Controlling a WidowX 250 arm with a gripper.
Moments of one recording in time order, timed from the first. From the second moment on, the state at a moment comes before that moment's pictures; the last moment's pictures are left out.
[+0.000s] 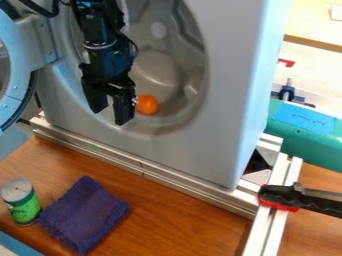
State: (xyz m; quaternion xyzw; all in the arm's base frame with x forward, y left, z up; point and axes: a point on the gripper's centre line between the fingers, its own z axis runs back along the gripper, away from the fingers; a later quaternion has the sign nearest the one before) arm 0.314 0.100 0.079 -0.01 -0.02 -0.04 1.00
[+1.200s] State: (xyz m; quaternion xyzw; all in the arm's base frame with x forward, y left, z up) arm 0.199 -0.023 -0.009 -0.04 0.09 -0.30 0.95
